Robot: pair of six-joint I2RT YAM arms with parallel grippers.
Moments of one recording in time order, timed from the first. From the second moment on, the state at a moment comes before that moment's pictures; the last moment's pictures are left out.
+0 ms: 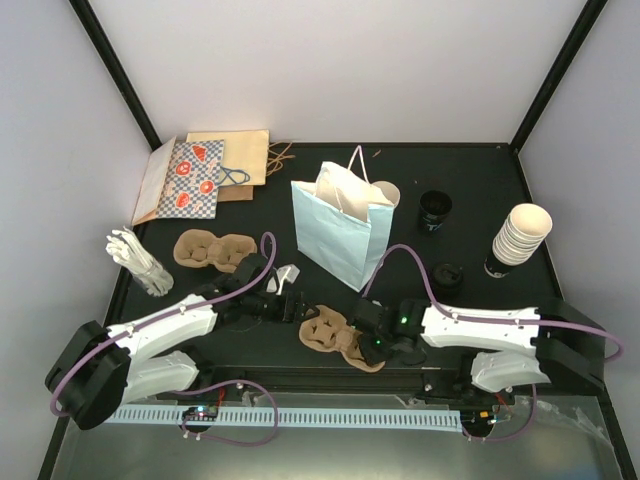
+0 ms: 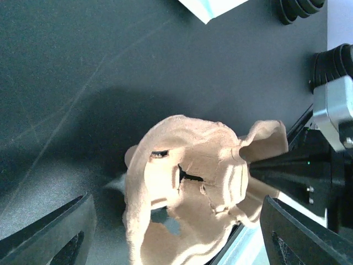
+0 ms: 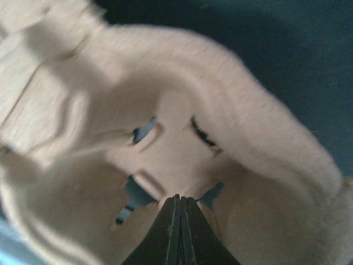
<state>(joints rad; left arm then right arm) -0.66 1.11 0.44 -0.20 0.56 -0.69 1.21 1.25 0.63 -0.68 -0.08 0.84</state>
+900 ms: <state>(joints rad) -0.68 1.12 0.35 -0.07 0.62 -0.76 0.92 1.31 0.78 -0.81 0.23 0.65</state>
